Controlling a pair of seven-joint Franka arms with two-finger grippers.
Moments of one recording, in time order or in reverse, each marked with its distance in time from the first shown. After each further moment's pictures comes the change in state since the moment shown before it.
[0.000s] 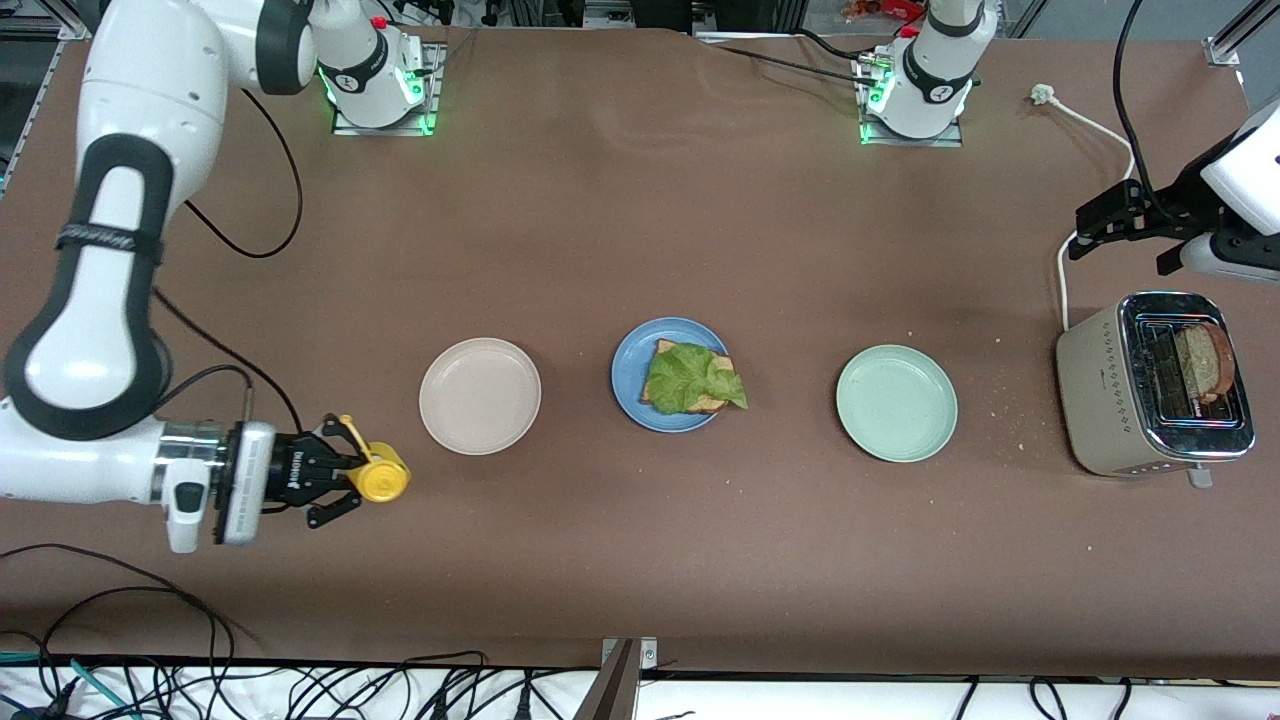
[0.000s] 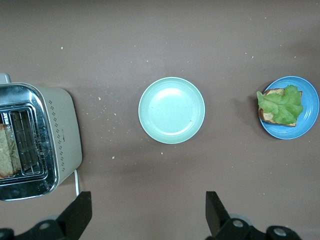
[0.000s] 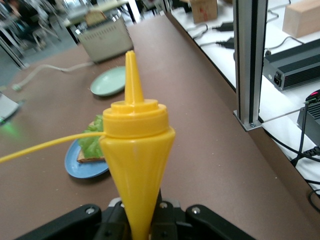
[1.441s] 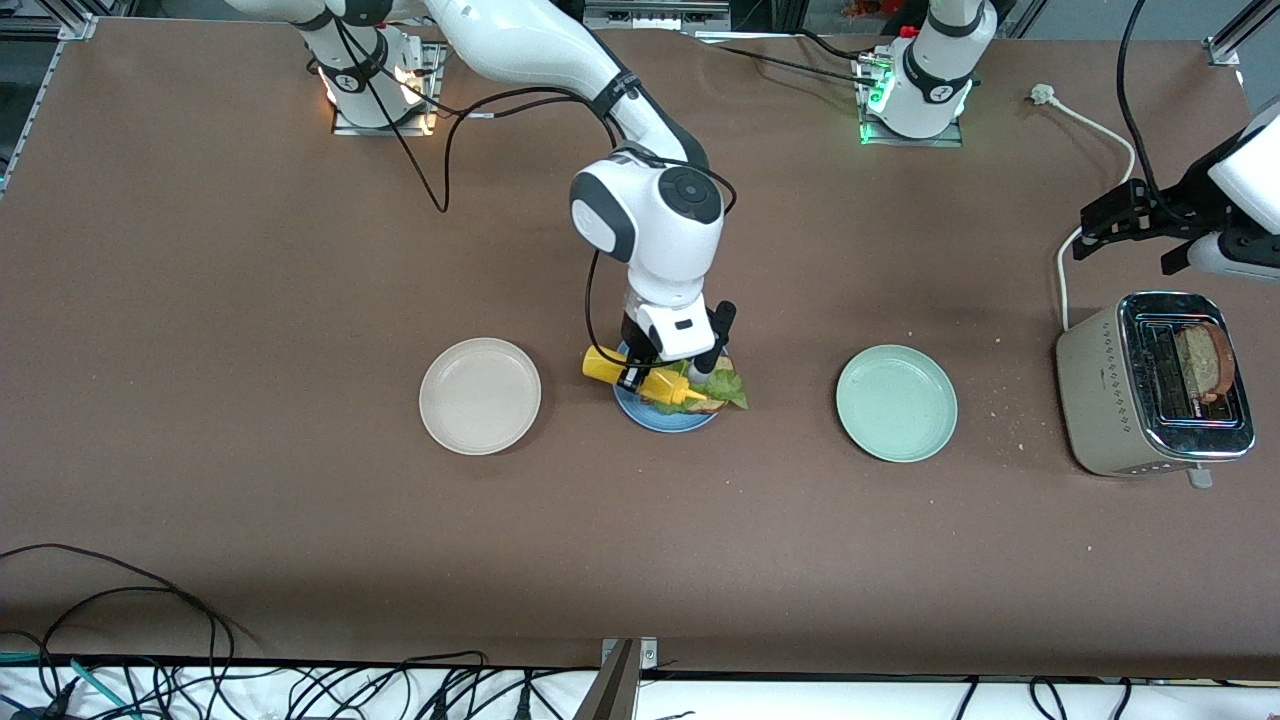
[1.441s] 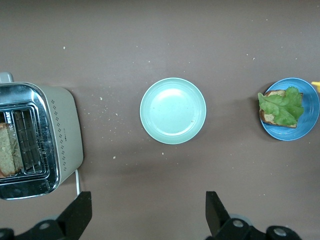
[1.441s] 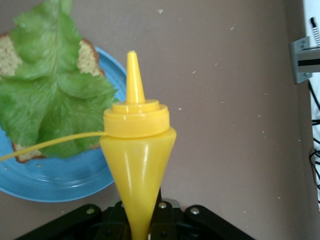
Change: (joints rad) left arm 0.007 -0.001 0.001 0.002 -0.002 0.000 0.000; right arm 0.767 0.060 0.014 -0.039 -1.306 0.391 1.106
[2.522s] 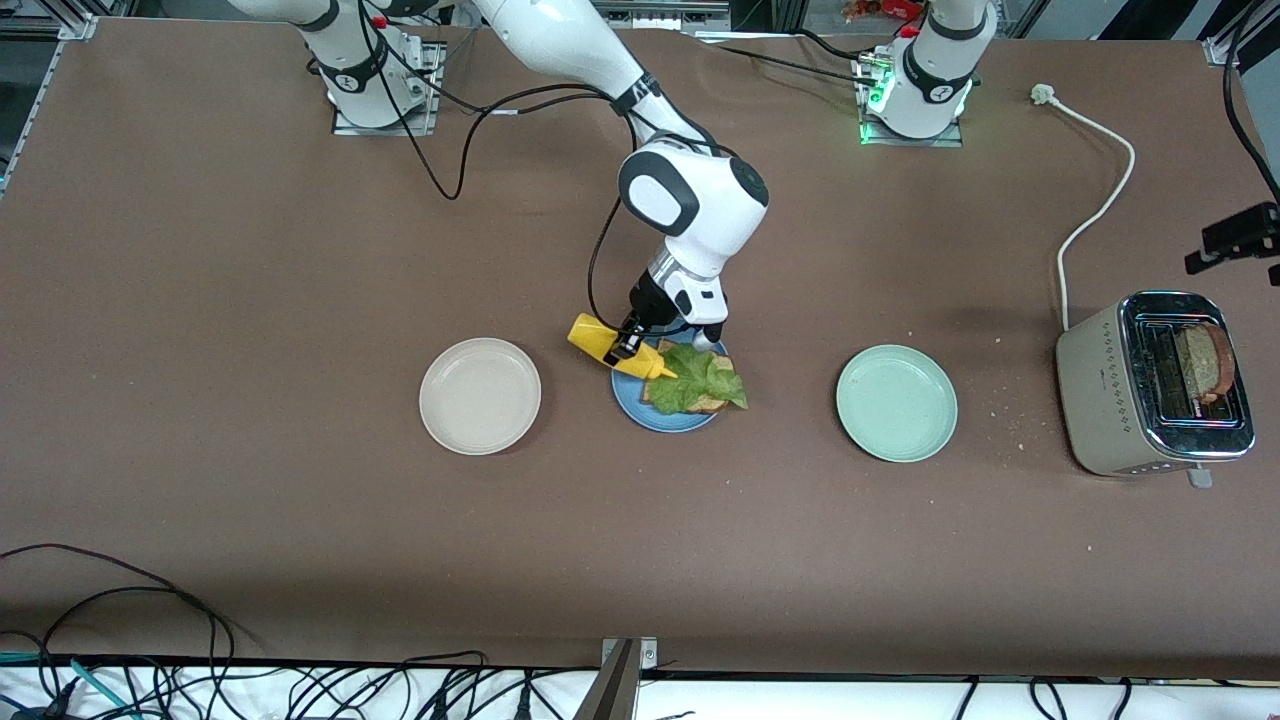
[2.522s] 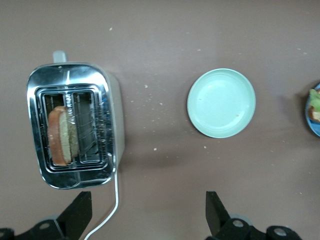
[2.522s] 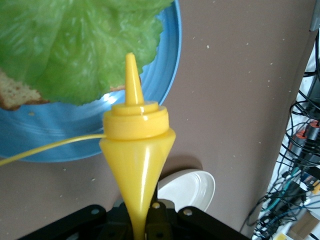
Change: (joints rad) left arm 0.238 0.067 0.014 -0.001 0.001 0.014 0.201; right arm 0.139 0.046 0.000 -0.090 -0.316 -0.156 0.197
